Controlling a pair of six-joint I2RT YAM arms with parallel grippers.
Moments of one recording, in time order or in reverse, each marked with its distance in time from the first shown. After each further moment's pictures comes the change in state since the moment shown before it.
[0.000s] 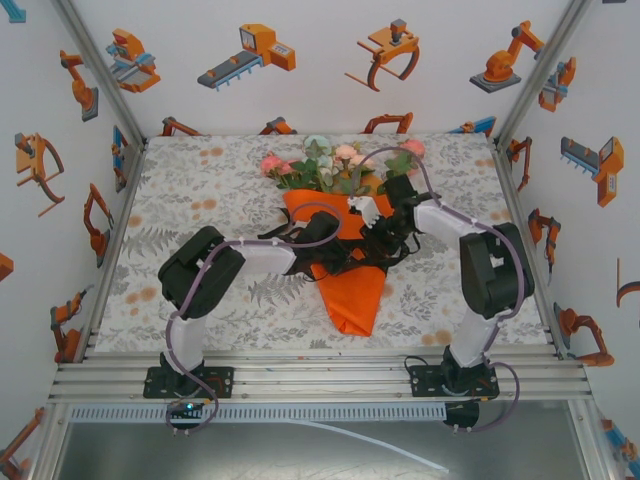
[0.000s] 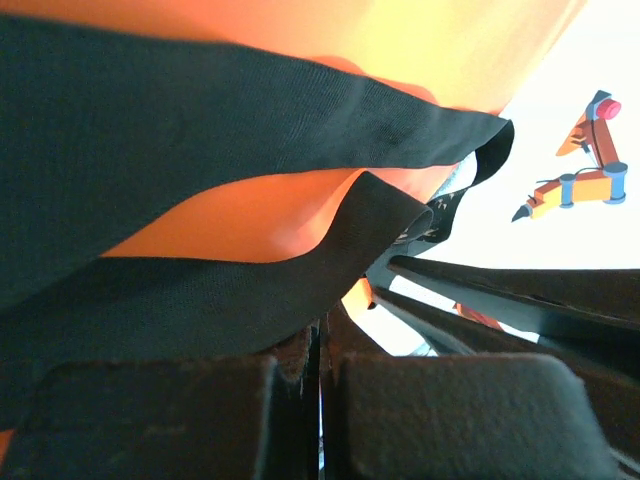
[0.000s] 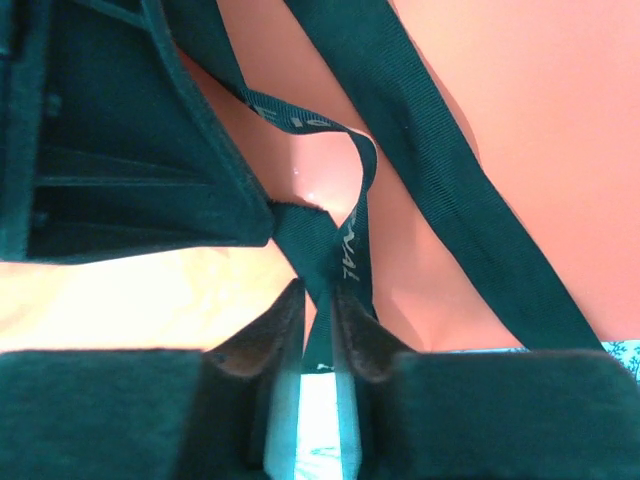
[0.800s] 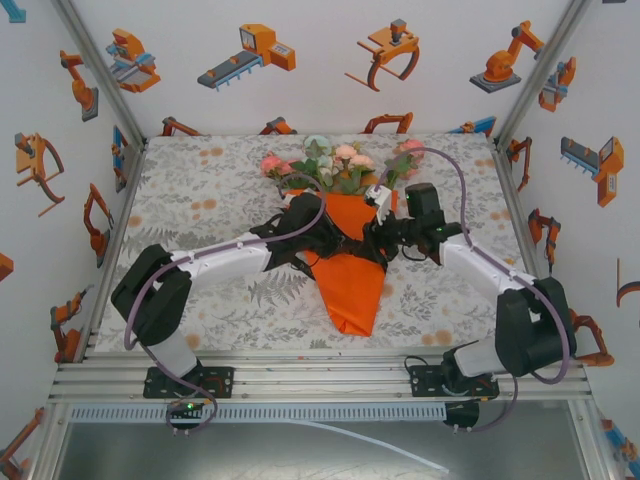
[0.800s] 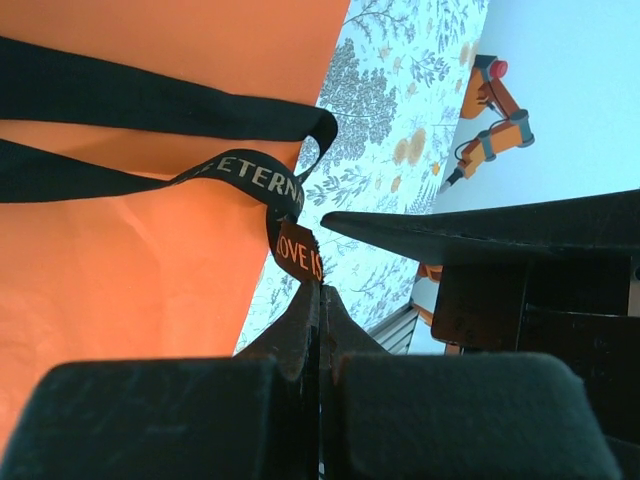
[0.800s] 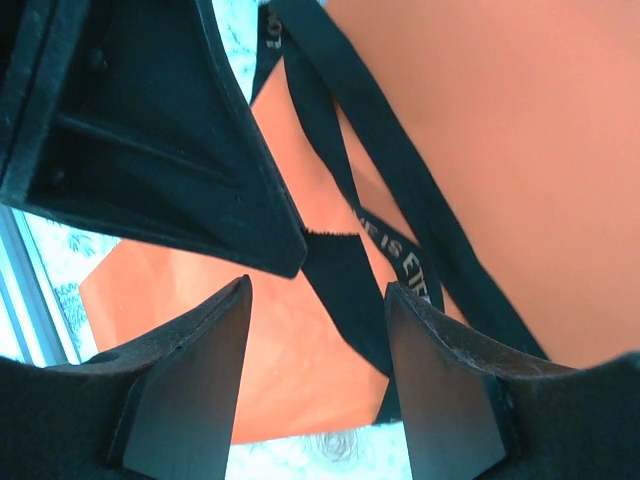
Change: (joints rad) left arm 0.014 -0.285 -0.006 -0.111 -0.047 0.163; right arm -0.002 -0.360 -0.311 0.489 -0.215 0.268
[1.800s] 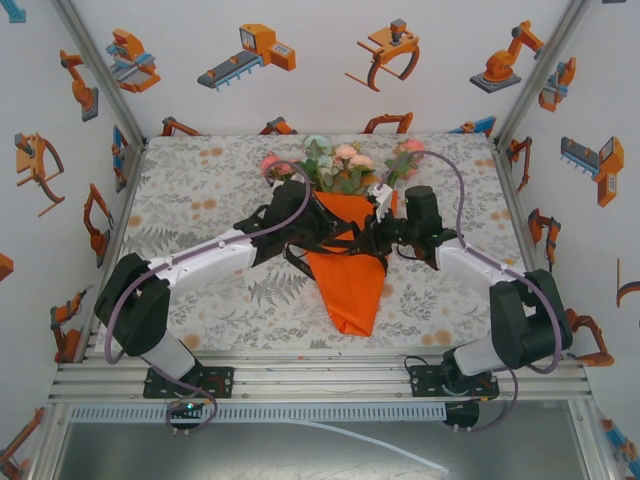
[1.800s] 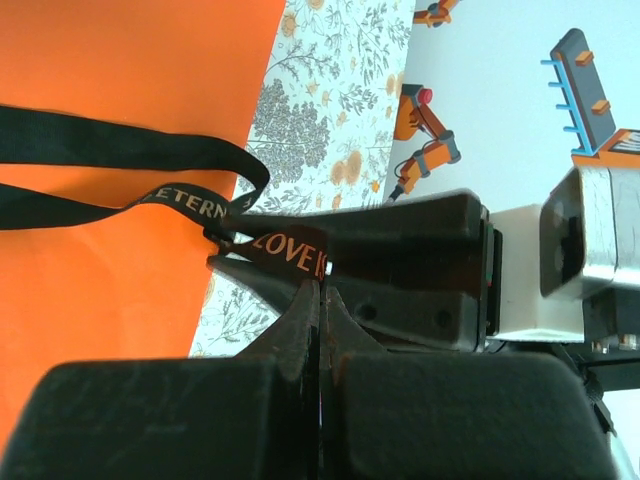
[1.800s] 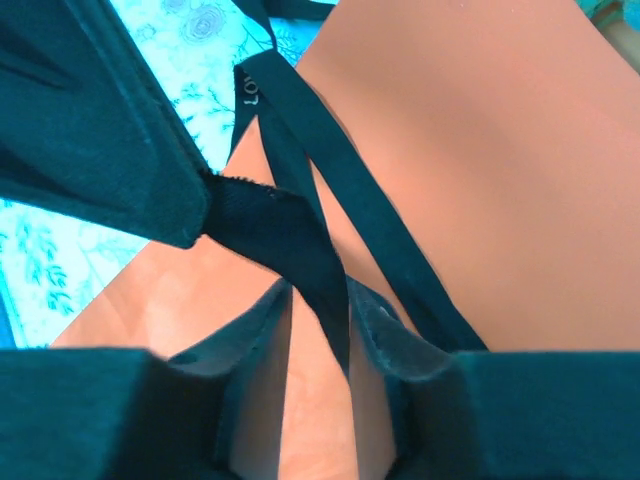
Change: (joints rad) left arm 0.043 -0.094 0.015 0.000 0.011 0.000; right arm 0.000 0.034 -0.076 0.251 0.013 0.117
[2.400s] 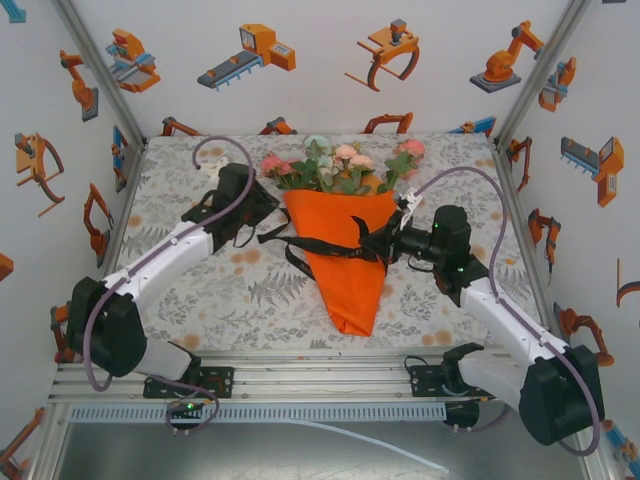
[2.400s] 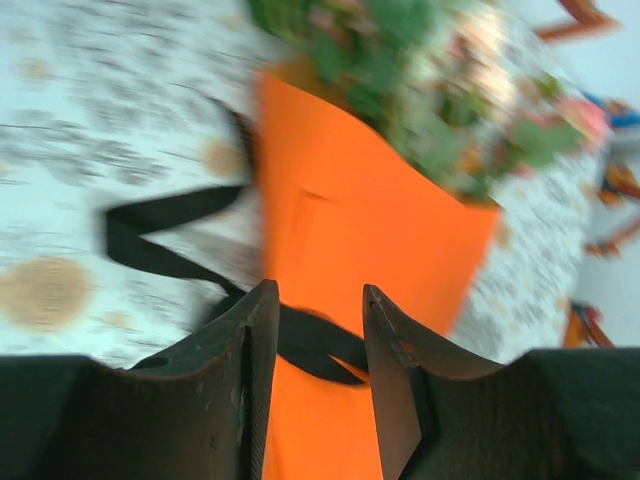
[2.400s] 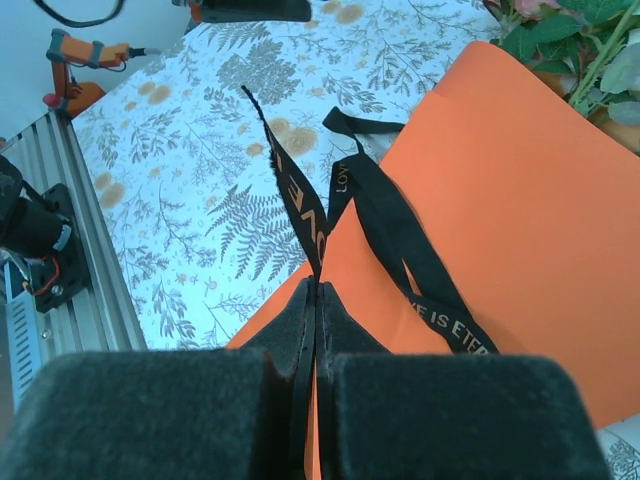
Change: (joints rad) left arm 0.322 -0.158 -0.045 -0.282 -0.307 0.289; right arm 0.002 -0.415 -0.191 0.133 -0.003 0.317
